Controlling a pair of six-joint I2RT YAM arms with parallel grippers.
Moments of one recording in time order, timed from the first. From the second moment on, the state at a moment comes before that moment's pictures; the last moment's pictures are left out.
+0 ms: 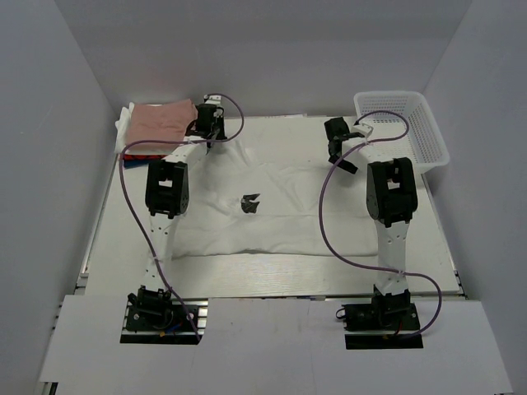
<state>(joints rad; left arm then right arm) -0.20 2.55 2.10 -0.08 -0.08 -0.13 0.25 2.24 1.73 -0.58 0.59 0.70</state>
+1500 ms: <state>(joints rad) -0.21 1.01 0.46 0.04 -0.17 -0.64 0.30 1.63 0.99 -0.38 0.64 0.59</state>
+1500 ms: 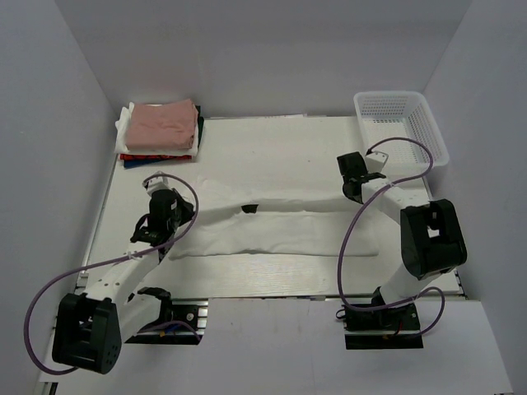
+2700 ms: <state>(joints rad) -0.22 1.76 1.02 -0.19 0.21 -0.67 0.31 1.61 0.79 -0.01 -0.10 0.40</state>
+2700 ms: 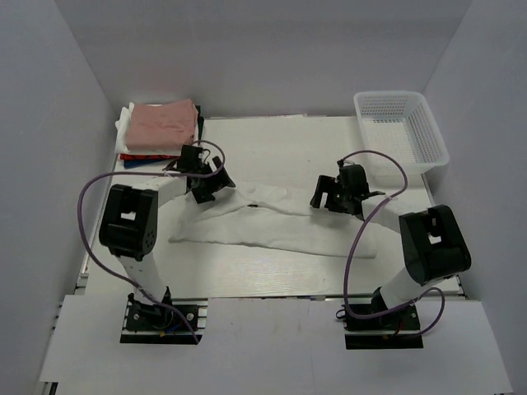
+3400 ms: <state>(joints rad) -0.31 2.86 2.43 0.21 0.48 -0.76 0.86 1.53 0.73 -0.17 -0.55 0.08</state>
